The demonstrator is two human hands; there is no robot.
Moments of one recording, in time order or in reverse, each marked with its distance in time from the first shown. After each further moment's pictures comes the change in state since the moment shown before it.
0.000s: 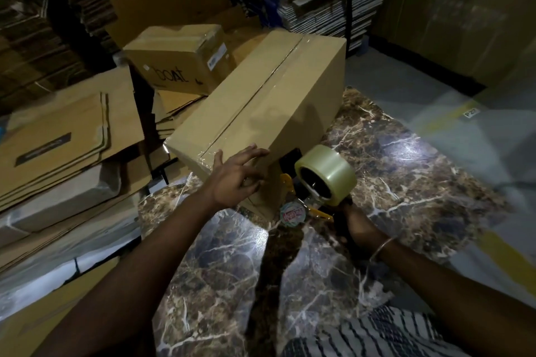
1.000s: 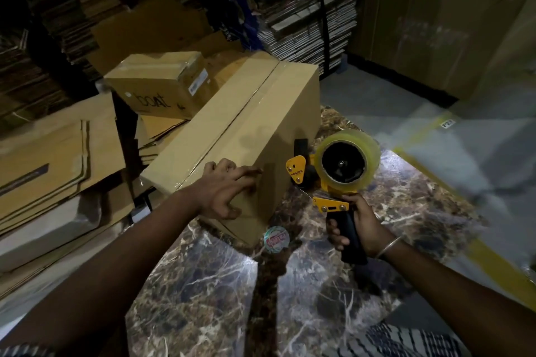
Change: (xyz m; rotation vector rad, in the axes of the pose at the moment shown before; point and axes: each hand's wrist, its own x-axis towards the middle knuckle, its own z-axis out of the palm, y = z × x) left_hand 0.055 0.004 -0.030 0.476 -0.328 0.165; right_hand 0.012 -0.058 -0.050 0.193 -0.323 0.136
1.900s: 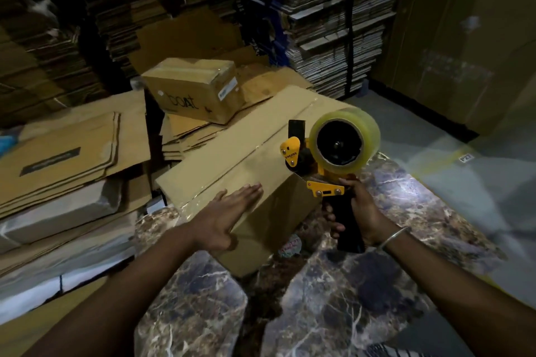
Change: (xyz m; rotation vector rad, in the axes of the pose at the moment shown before) left_hand -0.080 0.025 0.042 -0.509 0.123 -0.103; right_hand -0.004 -0.041 0.079 -0.201 0.031 -0.021
